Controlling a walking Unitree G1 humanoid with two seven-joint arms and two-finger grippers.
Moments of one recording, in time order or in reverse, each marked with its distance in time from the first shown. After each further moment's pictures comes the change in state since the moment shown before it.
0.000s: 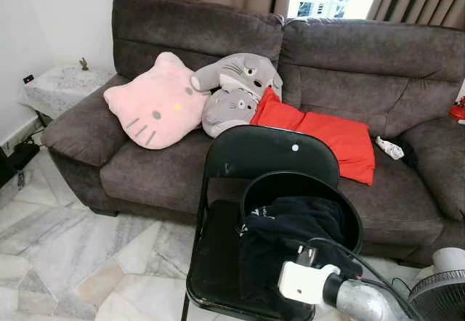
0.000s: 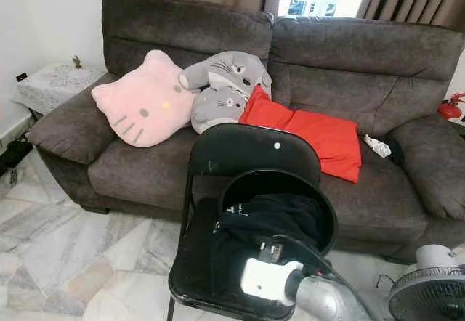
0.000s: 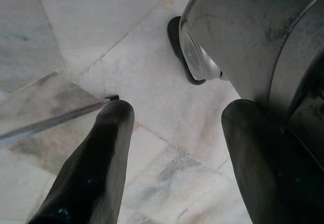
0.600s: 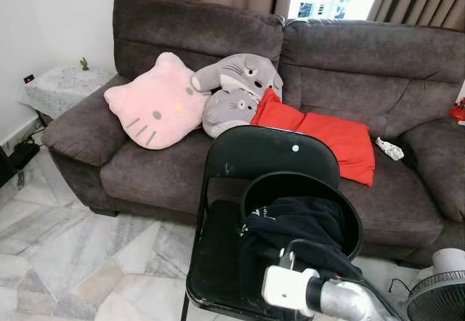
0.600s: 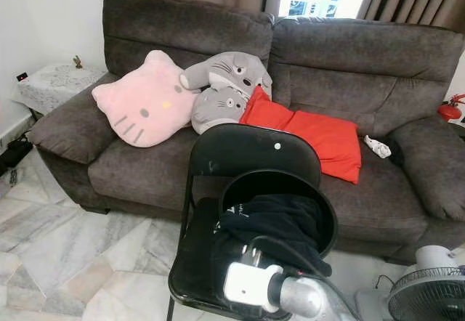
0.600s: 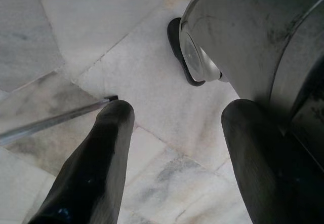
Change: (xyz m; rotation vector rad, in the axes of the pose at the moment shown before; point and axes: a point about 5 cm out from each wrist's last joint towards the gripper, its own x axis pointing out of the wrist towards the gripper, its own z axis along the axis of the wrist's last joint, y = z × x) left arm 0.000 0.001 0.000 -0.009 -0.002 0.004; right arm 0.017 0.018 0.003 -0.034 0.010 0.207
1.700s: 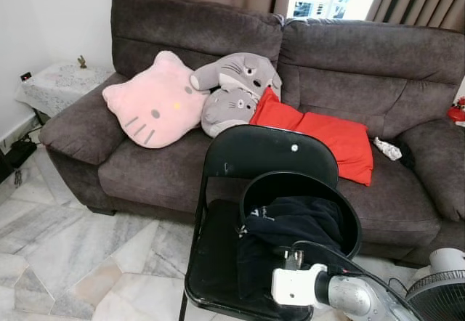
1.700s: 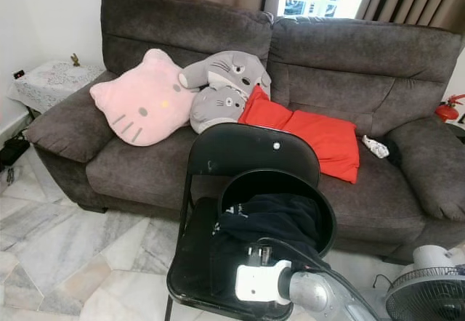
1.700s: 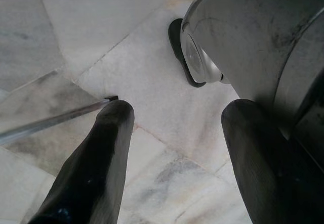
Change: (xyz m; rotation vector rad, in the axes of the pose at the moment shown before) left arm 0.001 -0.002 0.001 -0.005 -0.002 0.006; right arm -0.007 -0.022 -0.015 -0.128 0.055 -0.085
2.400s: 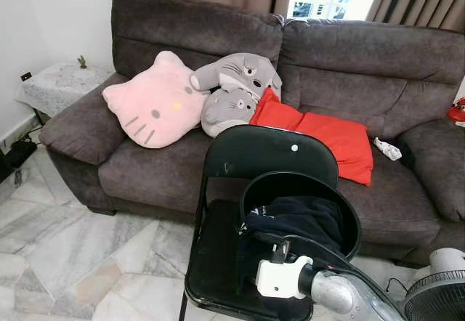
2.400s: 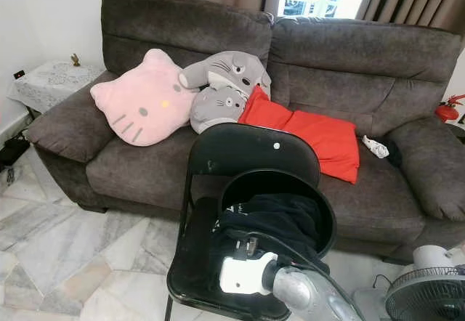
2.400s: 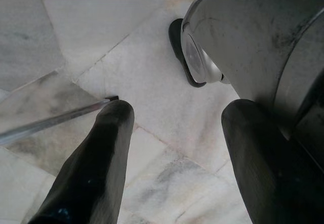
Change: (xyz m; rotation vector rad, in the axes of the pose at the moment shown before) left arm 0.000 0.000 0.000 0.001 -0.001 0.001; right arm 0.019 -0.005 0.024 -0.025 -0.126 -0.145
